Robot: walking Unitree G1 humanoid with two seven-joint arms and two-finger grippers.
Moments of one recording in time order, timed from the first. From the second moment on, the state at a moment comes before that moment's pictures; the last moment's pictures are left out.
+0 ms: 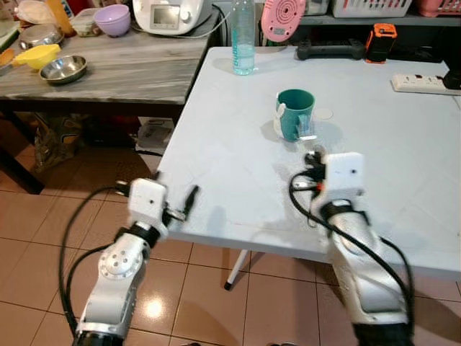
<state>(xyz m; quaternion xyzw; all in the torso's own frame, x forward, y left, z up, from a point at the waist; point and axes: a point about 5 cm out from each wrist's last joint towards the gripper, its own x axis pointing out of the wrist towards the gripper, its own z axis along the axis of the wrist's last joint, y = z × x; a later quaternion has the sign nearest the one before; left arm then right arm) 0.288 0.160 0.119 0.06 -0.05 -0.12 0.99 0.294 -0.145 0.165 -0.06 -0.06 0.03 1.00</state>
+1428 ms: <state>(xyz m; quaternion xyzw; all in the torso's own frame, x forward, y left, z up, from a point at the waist) 0.300 0.168 0.106 0.02 -0.02 -0.07 1.00 0.291 -0.160 0.167 -0.04 -0.07 0.01 1.00</state>
